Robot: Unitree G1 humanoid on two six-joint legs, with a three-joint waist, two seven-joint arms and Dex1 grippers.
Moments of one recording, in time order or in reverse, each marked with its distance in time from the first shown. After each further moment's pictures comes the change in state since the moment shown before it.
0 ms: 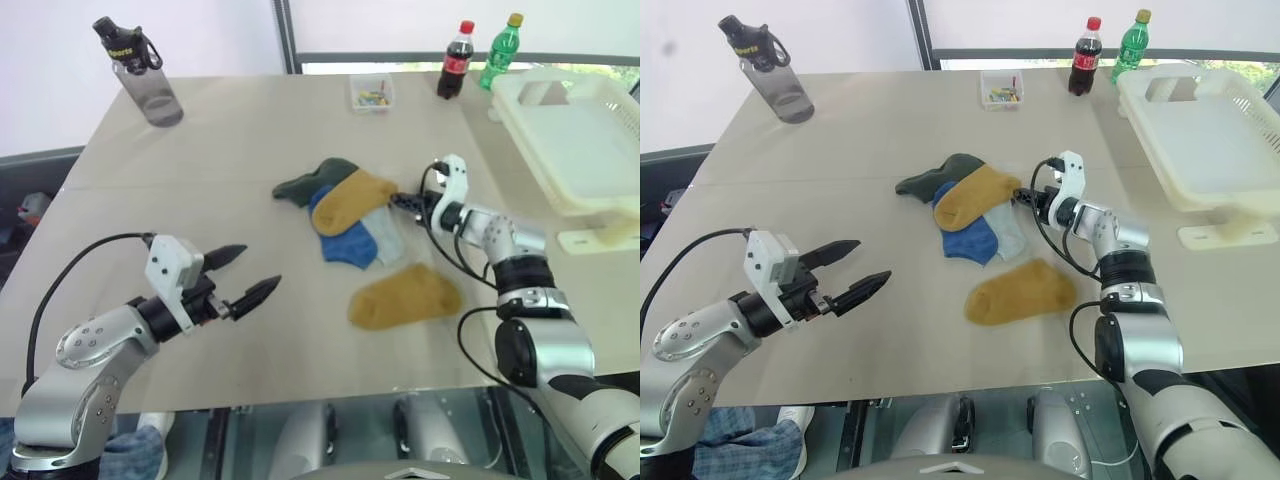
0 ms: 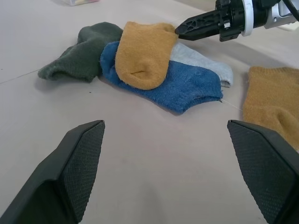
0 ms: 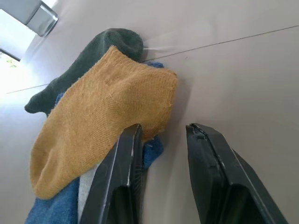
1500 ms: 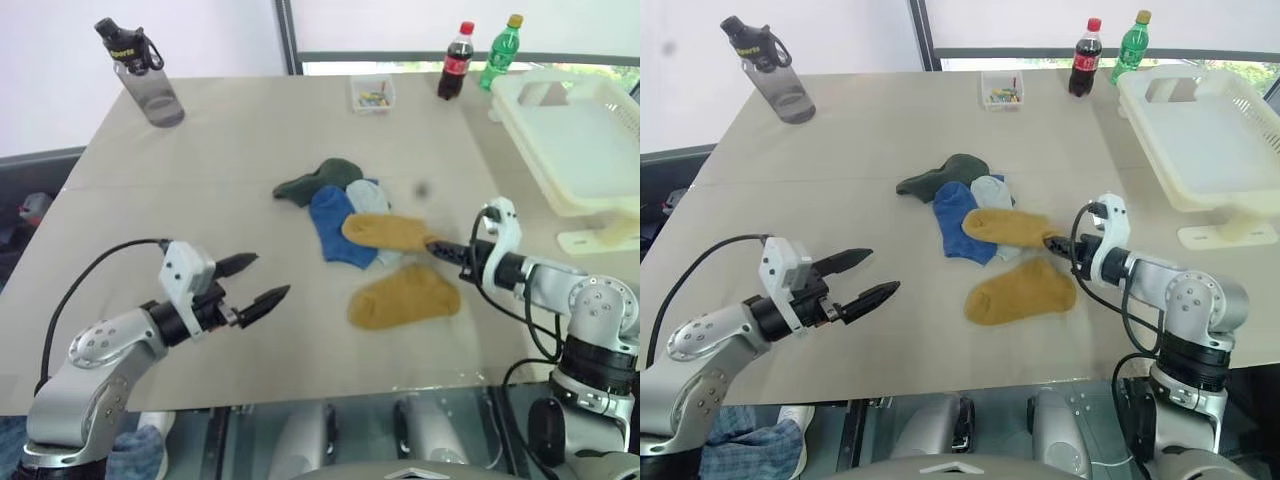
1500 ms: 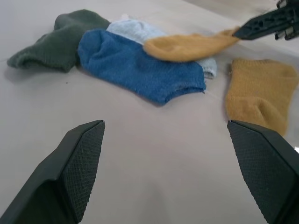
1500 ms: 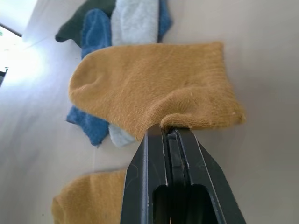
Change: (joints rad) left arm -0.035 -0.008 -0.064 0.027 0.010 0.003 -0.035; right arm 0.467 -0.085 -0.181 -0.963 0.323 0.706 -0.220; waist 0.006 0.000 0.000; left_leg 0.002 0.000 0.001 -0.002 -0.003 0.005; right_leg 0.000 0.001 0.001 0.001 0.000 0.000
